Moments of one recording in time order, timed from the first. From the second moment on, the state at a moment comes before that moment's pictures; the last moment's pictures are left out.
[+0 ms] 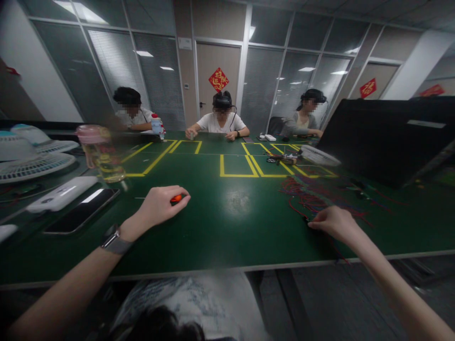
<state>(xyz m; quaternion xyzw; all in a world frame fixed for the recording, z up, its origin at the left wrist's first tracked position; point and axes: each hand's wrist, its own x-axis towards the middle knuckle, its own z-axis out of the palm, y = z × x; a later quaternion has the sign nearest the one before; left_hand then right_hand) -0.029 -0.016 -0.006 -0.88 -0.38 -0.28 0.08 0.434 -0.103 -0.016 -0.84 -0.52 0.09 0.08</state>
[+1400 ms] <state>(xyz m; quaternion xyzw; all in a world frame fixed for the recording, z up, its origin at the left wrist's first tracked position) -0.028 -0.018 -0.005 -0.88 -0.37 -0.29 0.08 0.446 -0.108 -0.030 -0.82 -0.55 0.00 0.16</state>
